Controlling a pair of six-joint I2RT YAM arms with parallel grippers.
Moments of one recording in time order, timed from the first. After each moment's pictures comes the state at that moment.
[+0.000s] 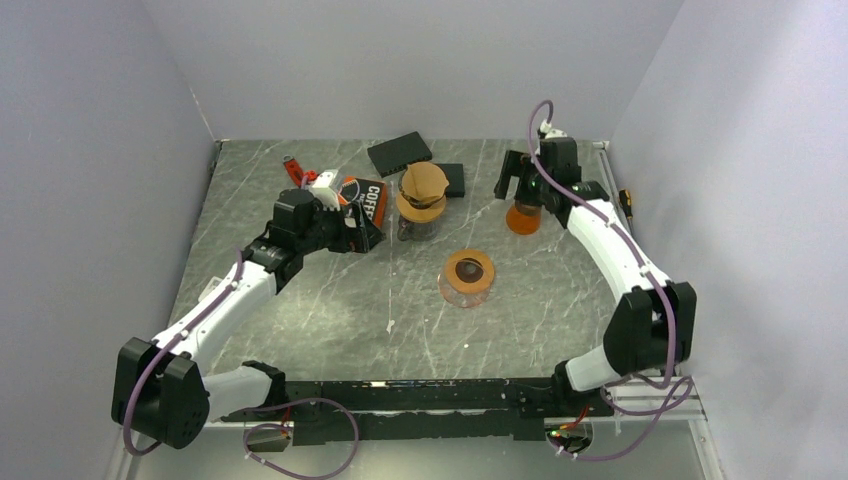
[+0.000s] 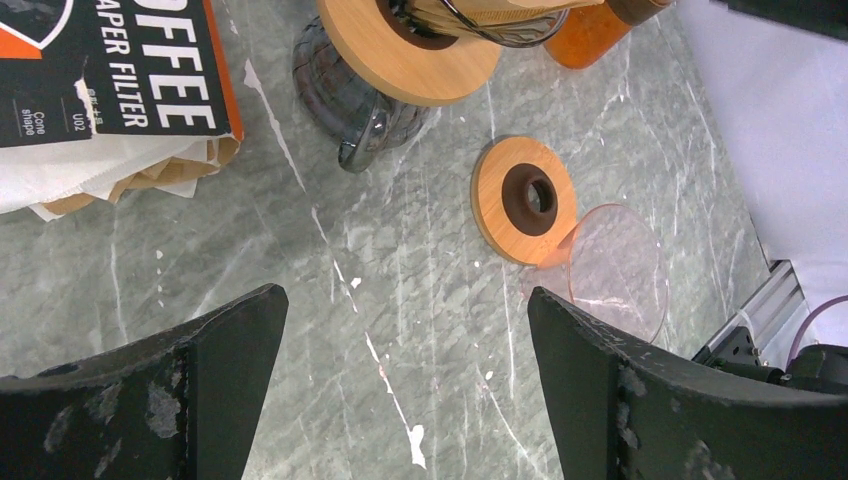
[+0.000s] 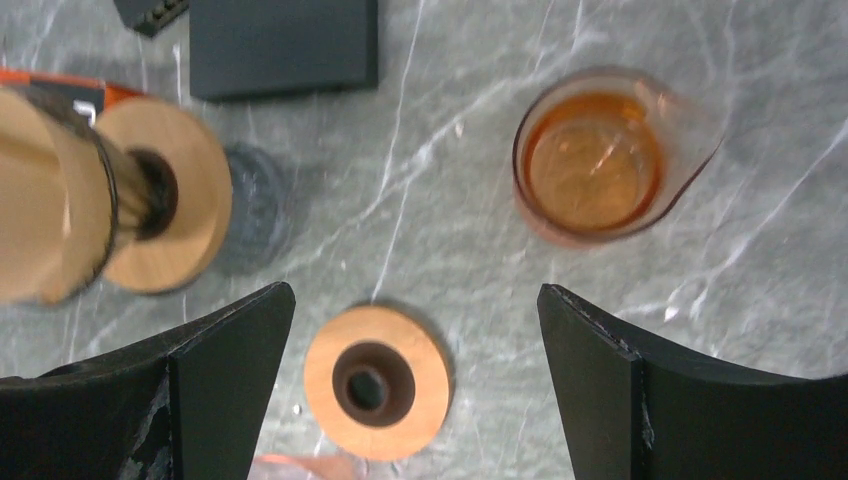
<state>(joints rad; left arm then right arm) -0.37 1.17 0.82 -0.12 0.34 -0.41 0.19 1.46 1.23 -0.44 -0.02 0.33</state>
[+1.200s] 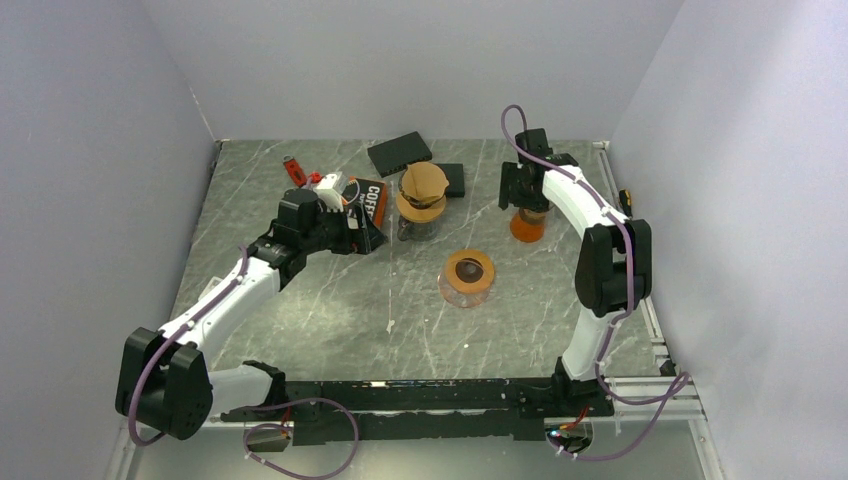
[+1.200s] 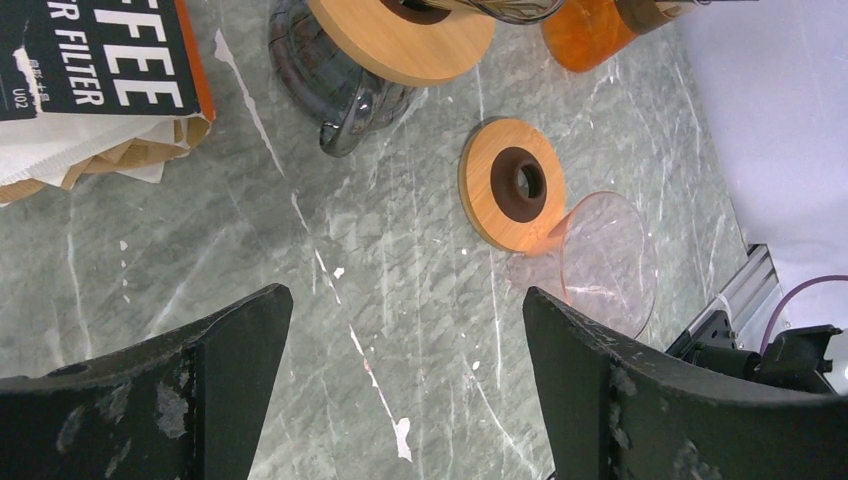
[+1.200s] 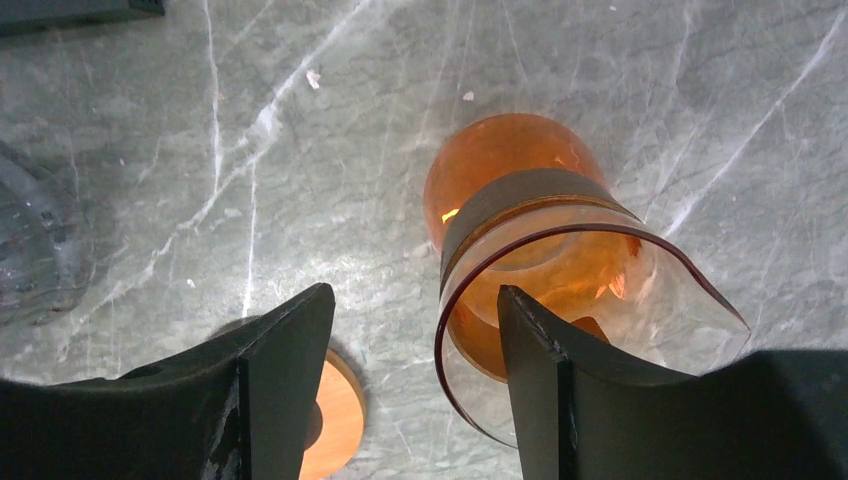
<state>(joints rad) -0.37 1.21 0.82 -0.11 0.37 -0.43 0.18 1.86 1.52 -0.71 0.12 0.28</state>
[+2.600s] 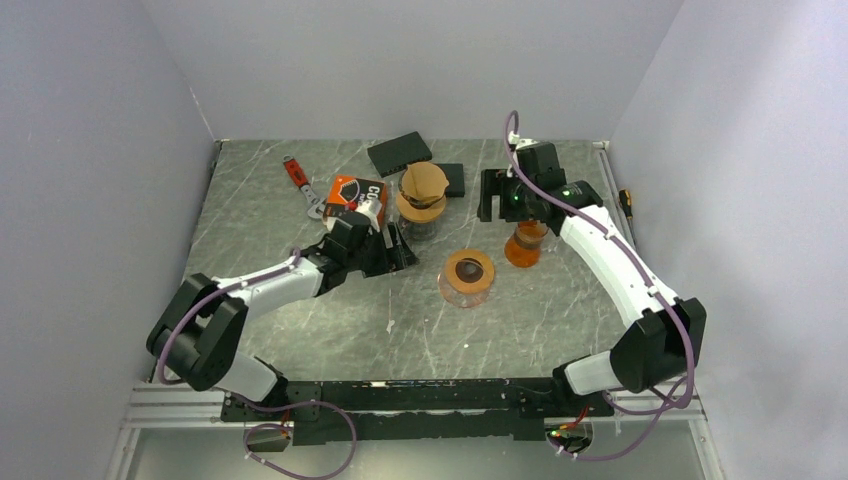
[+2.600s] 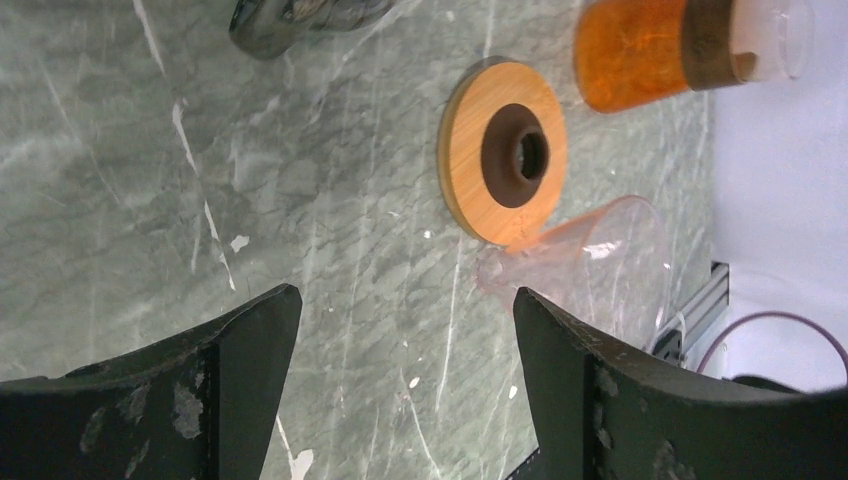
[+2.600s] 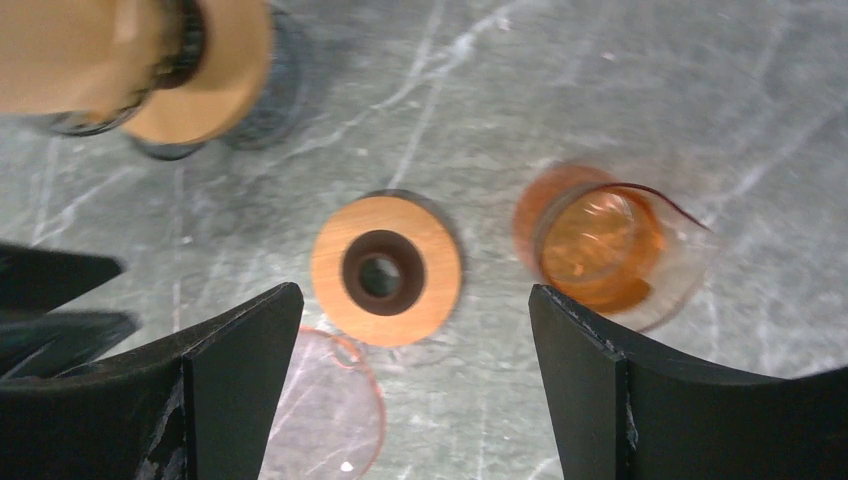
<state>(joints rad) -0.59 1.45 0.76 0.07 0.20 -0.76 0.34 1.41 1.32 -0.71 -0.01 0.26</state>
